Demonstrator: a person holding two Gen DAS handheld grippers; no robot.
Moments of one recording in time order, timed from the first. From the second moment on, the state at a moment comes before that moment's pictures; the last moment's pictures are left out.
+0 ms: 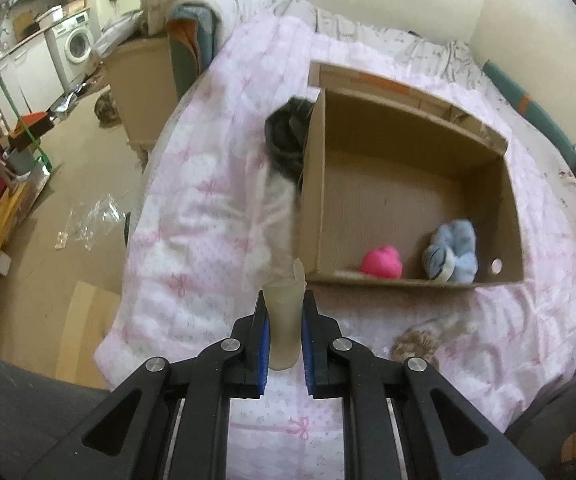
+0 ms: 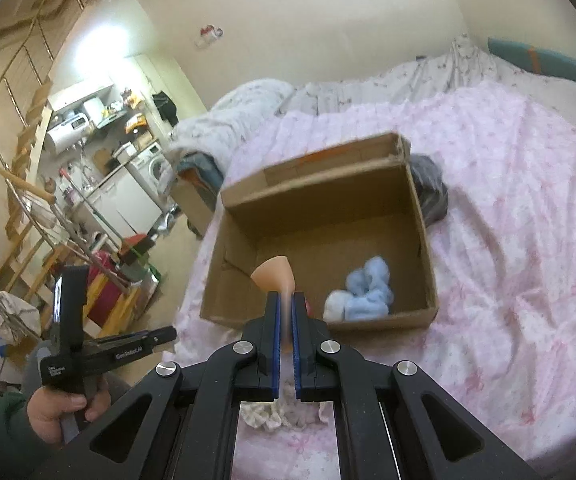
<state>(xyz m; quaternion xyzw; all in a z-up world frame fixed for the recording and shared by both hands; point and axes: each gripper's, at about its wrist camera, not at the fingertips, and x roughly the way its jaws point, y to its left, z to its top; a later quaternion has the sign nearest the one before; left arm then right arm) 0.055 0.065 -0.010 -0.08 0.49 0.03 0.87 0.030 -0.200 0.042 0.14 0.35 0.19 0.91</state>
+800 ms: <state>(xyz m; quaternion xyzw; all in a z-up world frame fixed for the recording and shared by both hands) 0.132 -0.004 -0.027 -0.01 0.46 -0.07 0.88 0.108 -0.216 -0.010 0.15 0.42 0.14 0.88</state>
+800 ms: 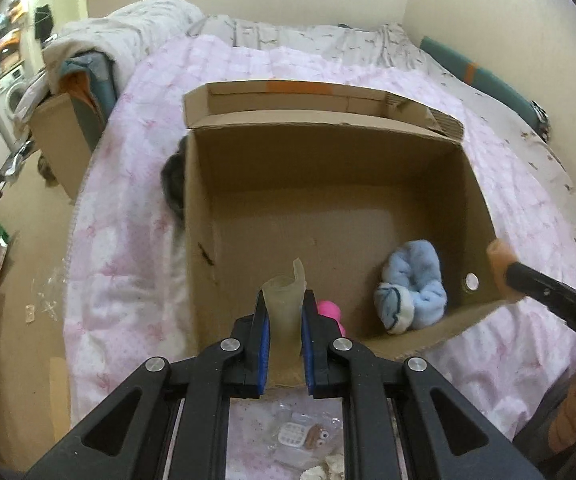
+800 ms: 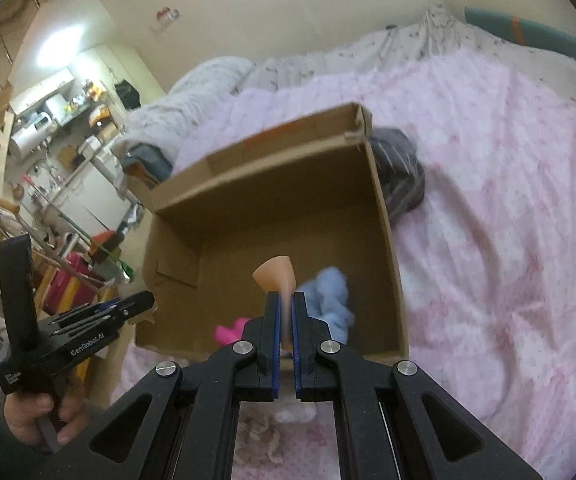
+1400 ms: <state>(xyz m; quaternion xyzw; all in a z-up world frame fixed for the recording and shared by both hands) 0.137 0.000 -0.039 -0.02 0.46 -0.07 0.88 0.132 -0.195 -0.039 0.13 0.46 0.14 0.87</state>
